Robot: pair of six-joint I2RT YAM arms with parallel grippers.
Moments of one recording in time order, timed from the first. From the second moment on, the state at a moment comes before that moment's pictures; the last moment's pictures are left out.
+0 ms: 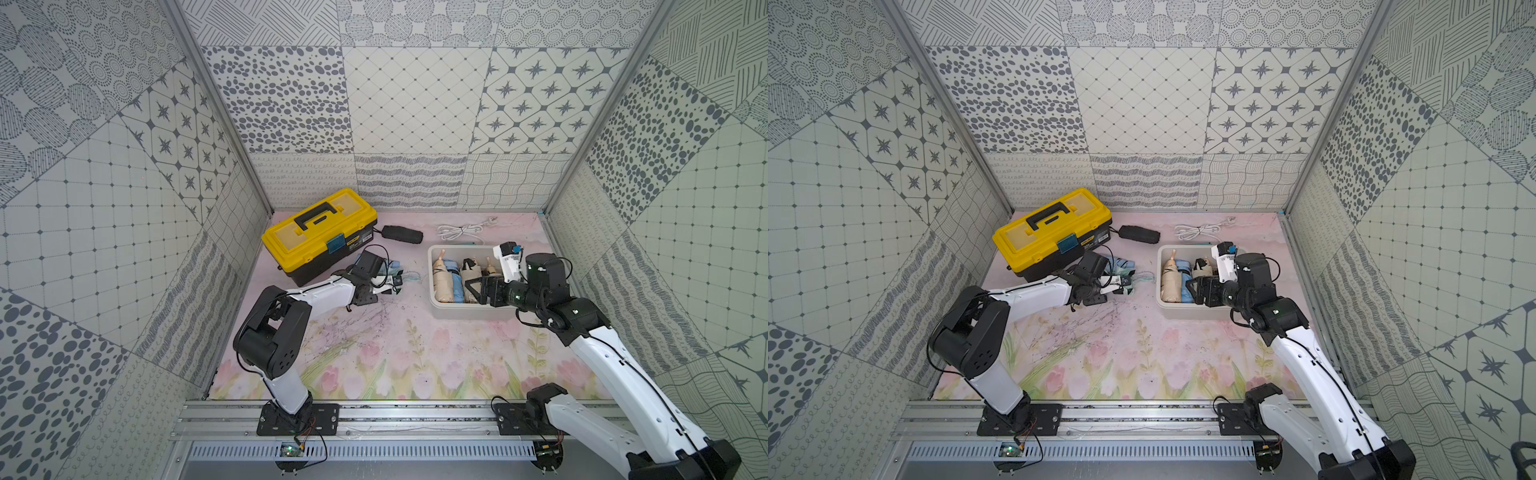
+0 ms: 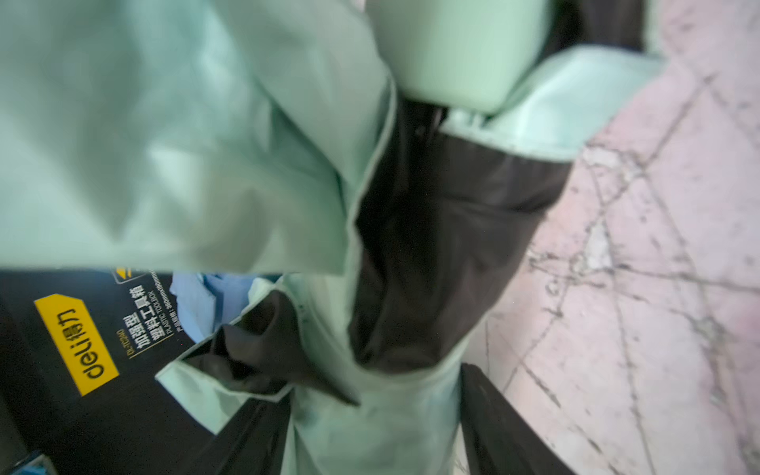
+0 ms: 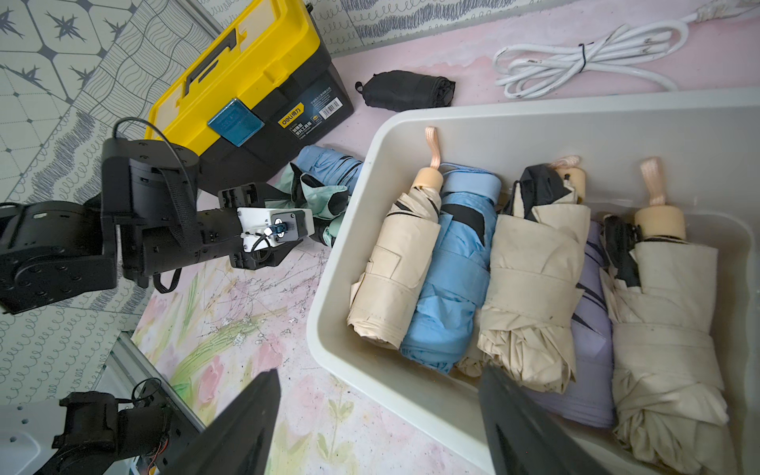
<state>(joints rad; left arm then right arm) -0.46 1.70 0.99 -0.29 -0.23 1.00 0.32 0.93 0.90 -0.60 -0.33 0.32</state>
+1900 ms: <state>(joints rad) -0.38 1.65 1.08 -0.56 -0.06 0.94 0.32 0.87 0.89 -0.61 -0.32 0.30</state>
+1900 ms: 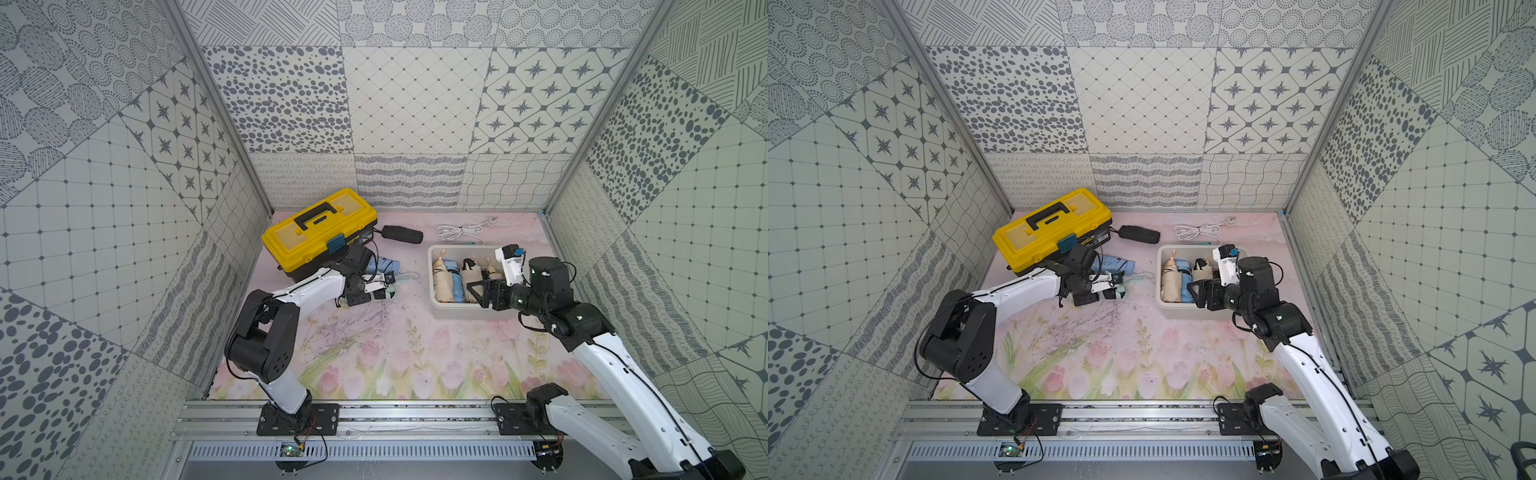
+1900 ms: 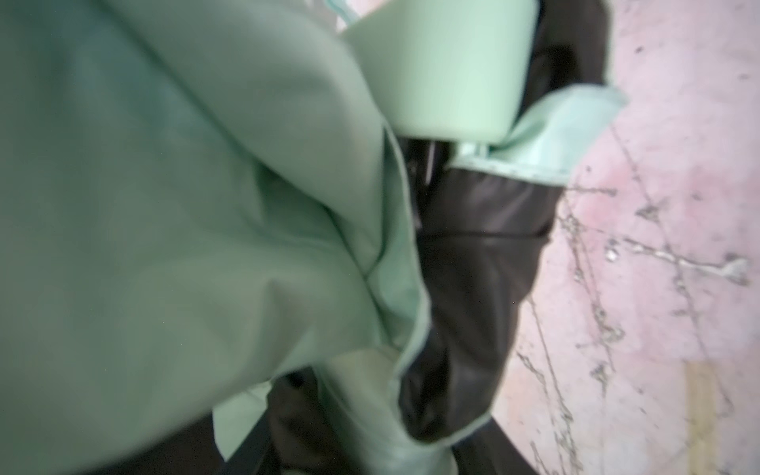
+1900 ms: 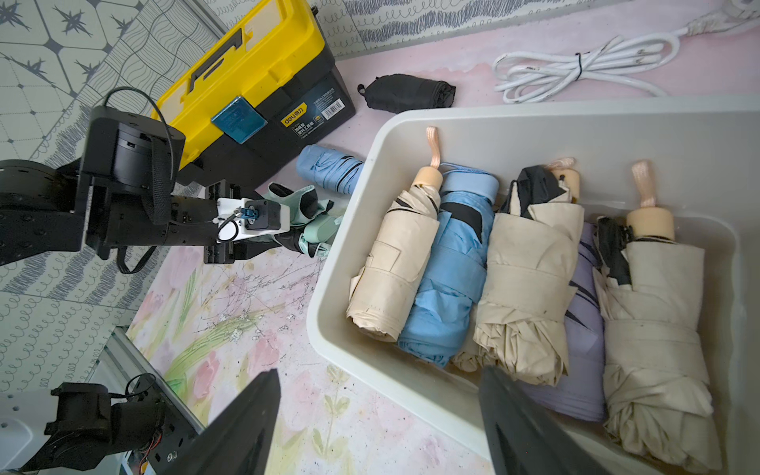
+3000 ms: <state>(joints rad) -0.71 1.11 0.77 -0.17 0.11 -0.30 0.69 1.05 0.83 -0.25 -0.28 0.64</state>
